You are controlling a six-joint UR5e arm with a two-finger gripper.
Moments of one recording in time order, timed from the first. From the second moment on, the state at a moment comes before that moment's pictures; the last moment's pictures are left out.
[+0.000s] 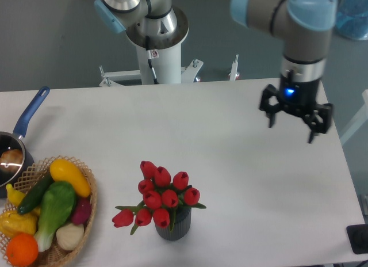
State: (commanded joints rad) arm 2.72 -1.74 -1.63 -1.05 1.27 1.34
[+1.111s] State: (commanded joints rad) arm 2.63 -1.89 -1.64 -1.06 0.77 1.11
